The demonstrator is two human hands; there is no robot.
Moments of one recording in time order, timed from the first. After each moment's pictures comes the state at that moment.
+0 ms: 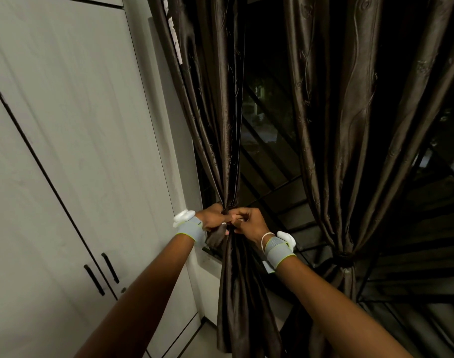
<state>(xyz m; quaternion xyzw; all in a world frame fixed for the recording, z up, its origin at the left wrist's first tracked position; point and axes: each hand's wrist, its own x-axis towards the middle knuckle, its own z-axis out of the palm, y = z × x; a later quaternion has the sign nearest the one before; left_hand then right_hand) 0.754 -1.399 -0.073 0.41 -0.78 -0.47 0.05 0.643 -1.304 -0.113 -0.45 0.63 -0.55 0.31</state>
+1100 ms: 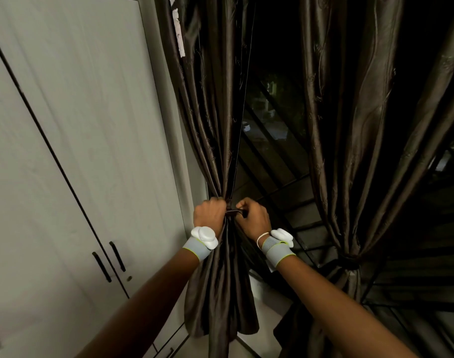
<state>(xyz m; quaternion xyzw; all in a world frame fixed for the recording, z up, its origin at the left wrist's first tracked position) 0.768 -1.357 -0.076 0.51 -0.84 0.15 0.10 0.649 -1.300 -0.103 -0.51 0.73 -0.44 0.10</state>
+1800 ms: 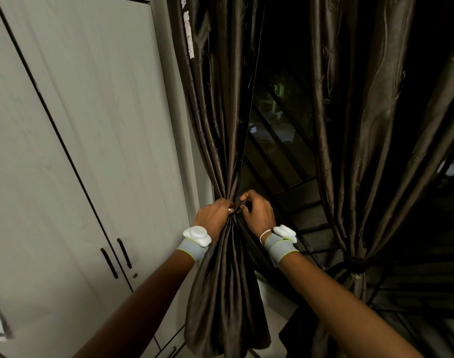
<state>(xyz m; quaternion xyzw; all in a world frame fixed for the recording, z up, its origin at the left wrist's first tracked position) 0.792 -1.362 -0.083 0.39 -0.90 0.06 0.19 0.653 -1.302 -0.092 -0.56 0.69 -0.46 0.01</state>
